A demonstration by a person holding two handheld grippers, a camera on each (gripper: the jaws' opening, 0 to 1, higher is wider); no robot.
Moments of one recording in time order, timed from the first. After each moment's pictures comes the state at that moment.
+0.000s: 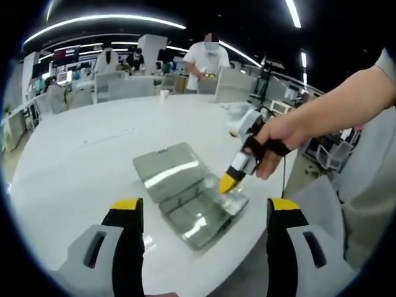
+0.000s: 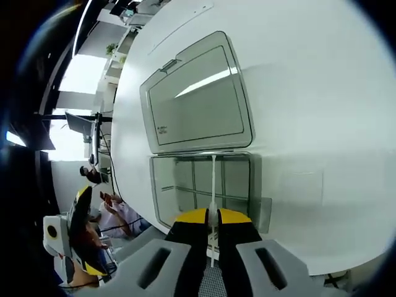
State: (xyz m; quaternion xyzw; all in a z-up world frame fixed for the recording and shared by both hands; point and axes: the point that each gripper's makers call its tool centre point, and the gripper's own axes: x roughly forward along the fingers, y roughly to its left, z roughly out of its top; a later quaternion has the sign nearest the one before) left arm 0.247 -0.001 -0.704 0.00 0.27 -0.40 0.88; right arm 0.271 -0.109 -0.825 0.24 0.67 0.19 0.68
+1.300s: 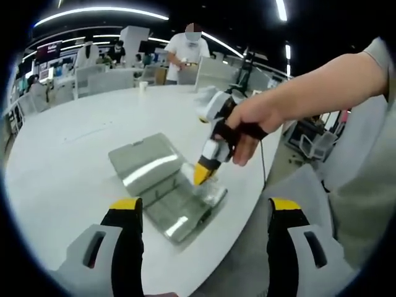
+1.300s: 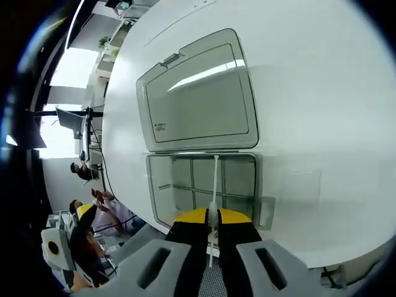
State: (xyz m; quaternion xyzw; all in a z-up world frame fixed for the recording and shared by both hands) left arm 0.223 -0.020 -0.711 0.01 0.29 -0.45 0.84; right arm 0.271 -0.105 -0.823 0.20 0.69 0.17 0.68
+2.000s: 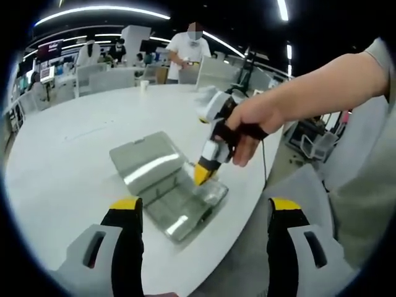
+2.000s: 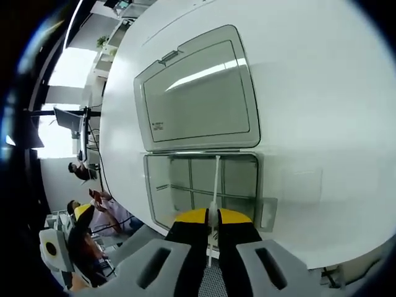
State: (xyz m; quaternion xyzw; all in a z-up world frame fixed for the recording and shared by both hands) left arm 0.223 -0.018 -0.713 0.01 0.29 -0.45 0.84; right arm 0.273 -0.107 -0.830 0.19 0.69 0.16 0.68
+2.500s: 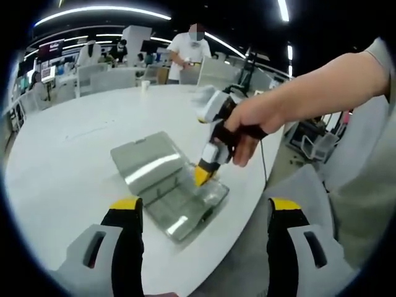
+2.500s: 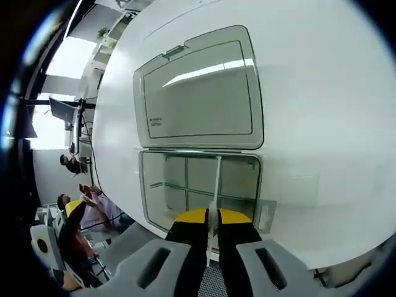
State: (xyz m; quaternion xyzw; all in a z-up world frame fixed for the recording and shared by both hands) left arm 0.224 -0.017 -0.713 0.01 0.29 -0.45 0.85; right arm 0.272 -0.105 -0.832 0.14 0.70 0.16 0.68
